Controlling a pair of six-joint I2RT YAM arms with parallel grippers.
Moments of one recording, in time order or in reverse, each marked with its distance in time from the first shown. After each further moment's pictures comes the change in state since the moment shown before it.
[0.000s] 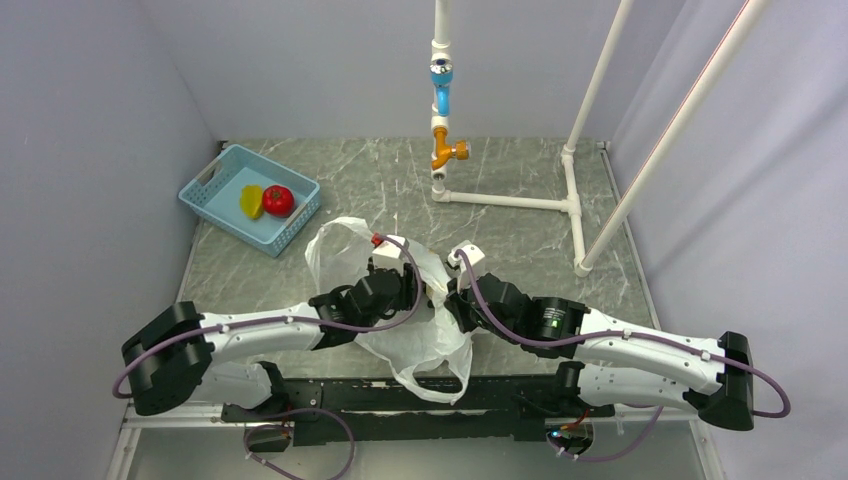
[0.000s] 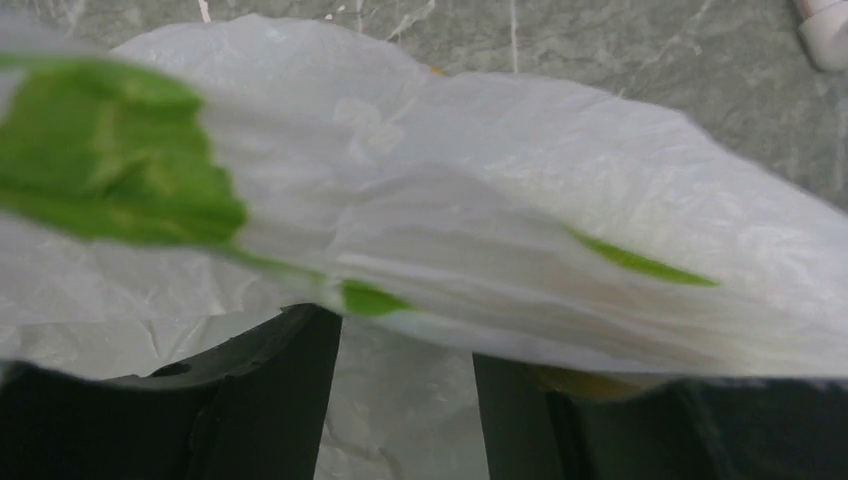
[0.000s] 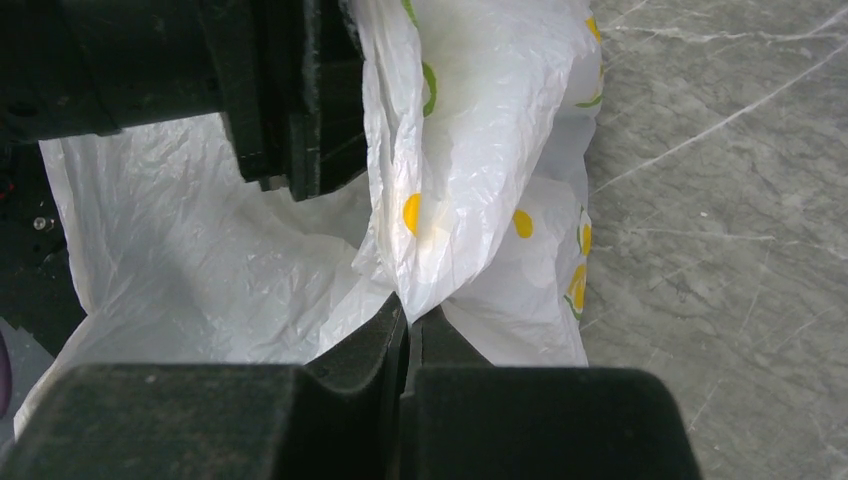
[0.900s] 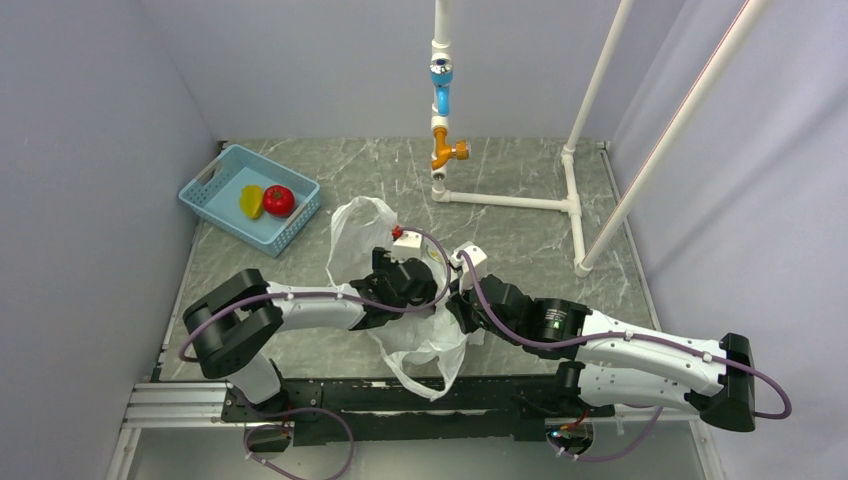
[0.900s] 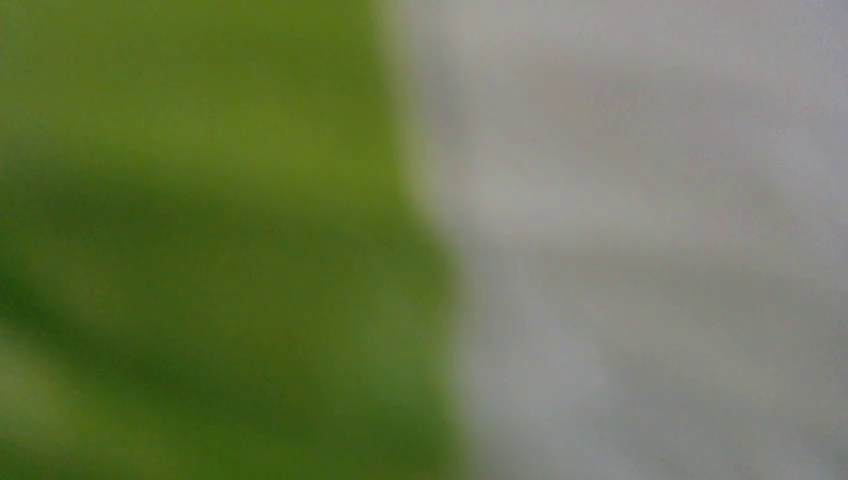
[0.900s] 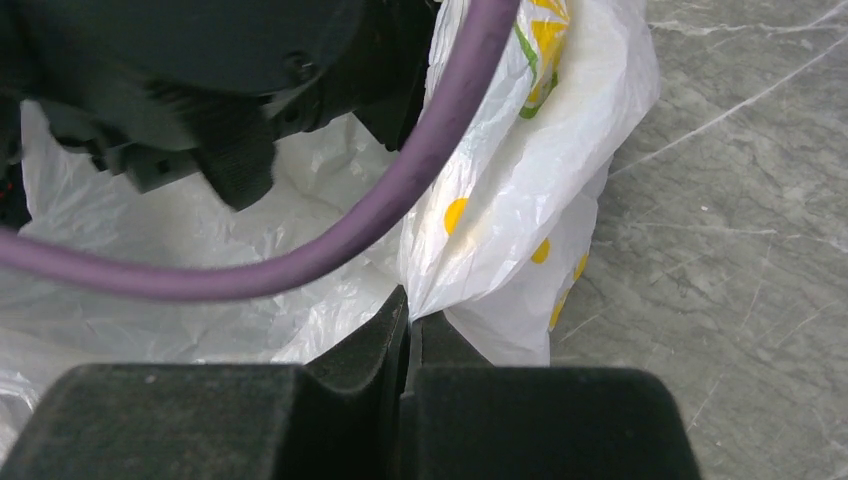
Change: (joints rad) left arm 0.029 0.336 0.182 -0.022 -0.173 -0.035; right arm 0.000 -0.016 -0.016 0.000 0.001 0.009
